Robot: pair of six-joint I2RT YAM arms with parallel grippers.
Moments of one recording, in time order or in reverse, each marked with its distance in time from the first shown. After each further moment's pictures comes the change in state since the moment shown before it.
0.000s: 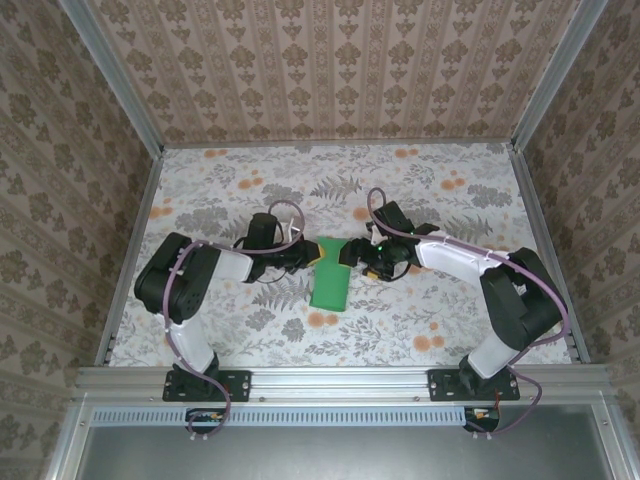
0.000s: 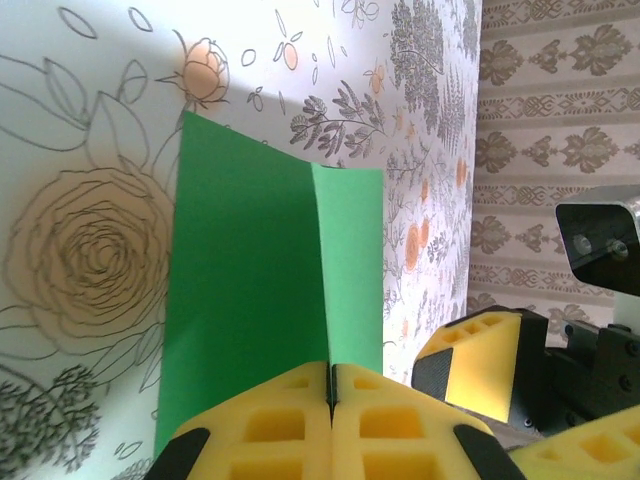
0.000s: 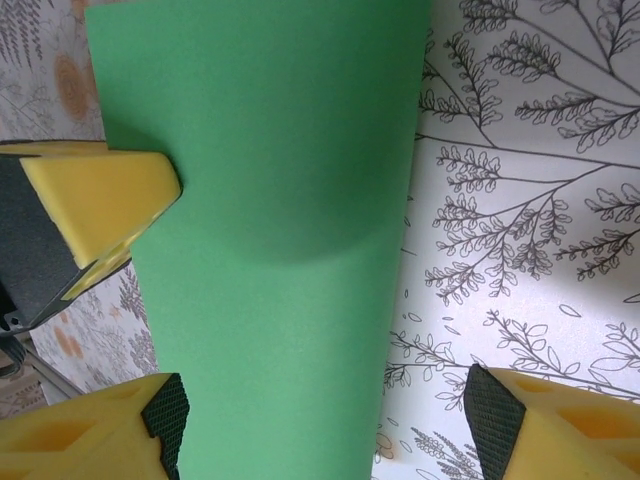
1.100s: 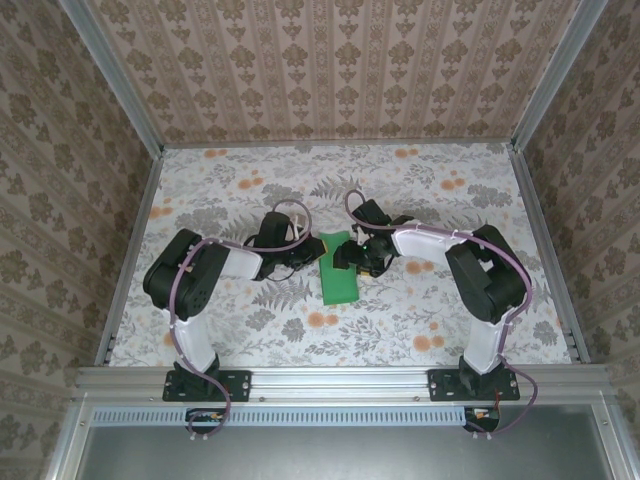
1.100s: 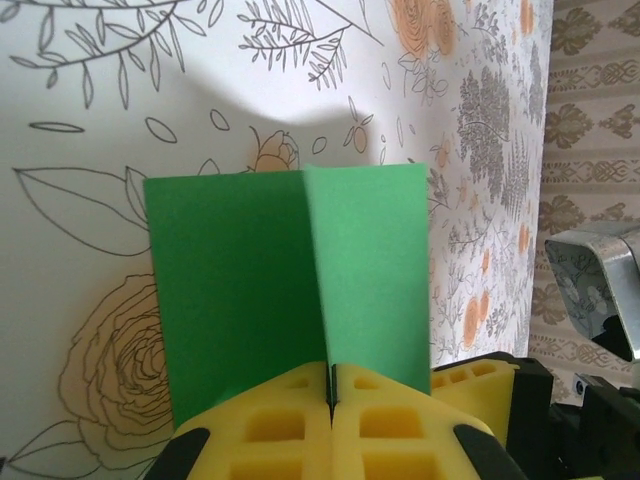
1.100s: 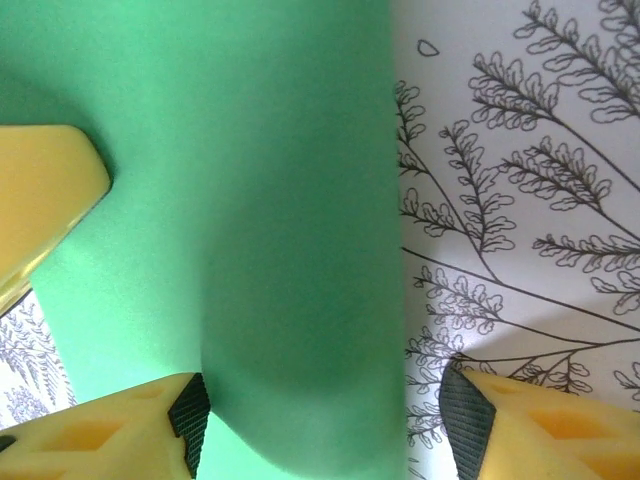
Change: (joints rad) left arm -0.059 0.045 0.059 -0.042 -0.215 -0.020; right arm 0.021 0.233 0.161 -0.072 0.087 -0.130
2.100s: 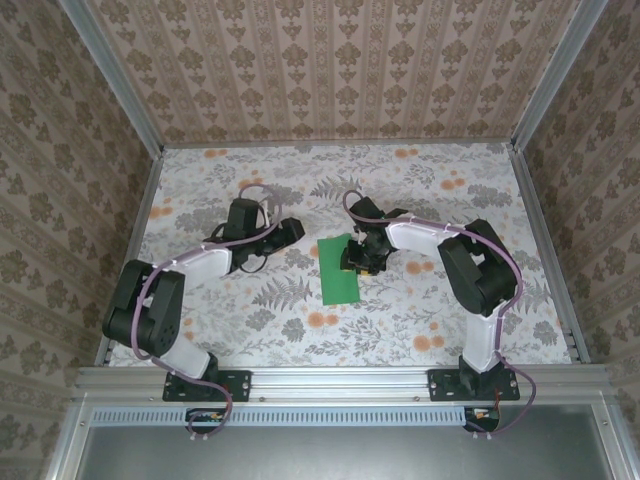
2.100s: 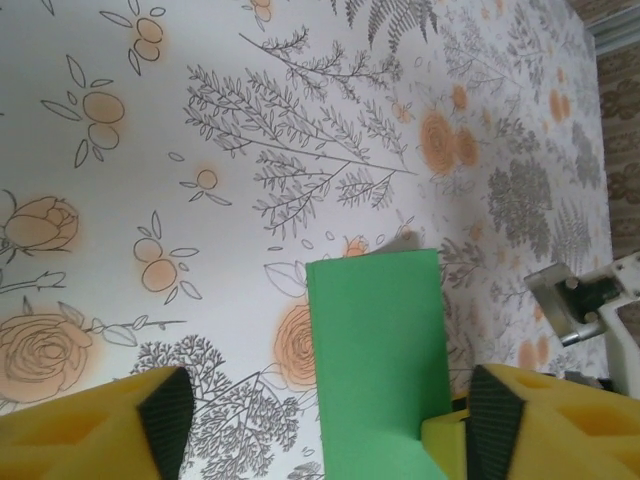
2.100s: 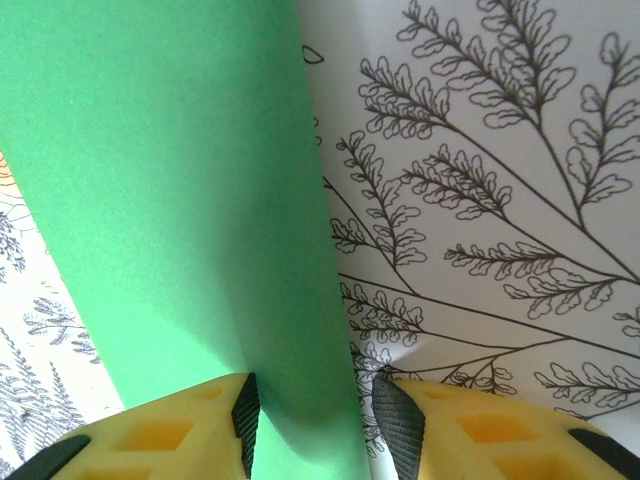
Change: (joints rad) left arm 0.152 -0.306 0.004 -0.379 -0.136 0.273; right arm -0.002 0.079 0.098 -0.150 0.067 0.017
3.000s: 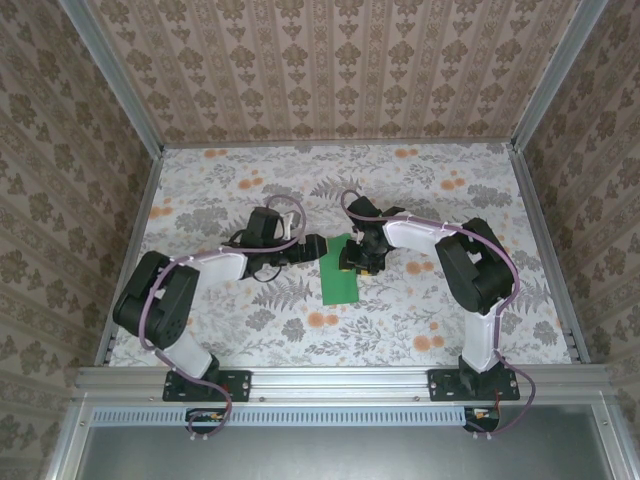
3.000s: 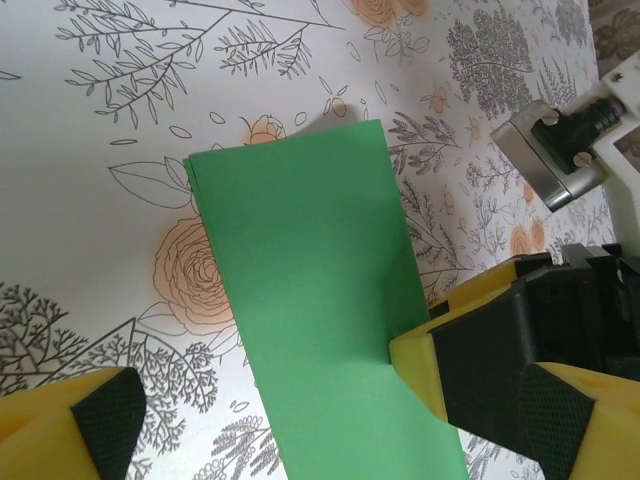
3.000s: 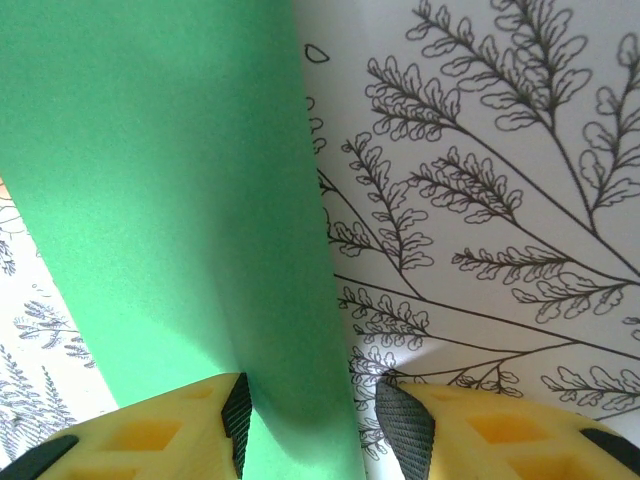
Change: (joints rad) left arm -0.121 0.083 -0.005 0.050 0.088 0.083; right arm 0.006 0.030 0.026 -0.034 0.008 -0.010
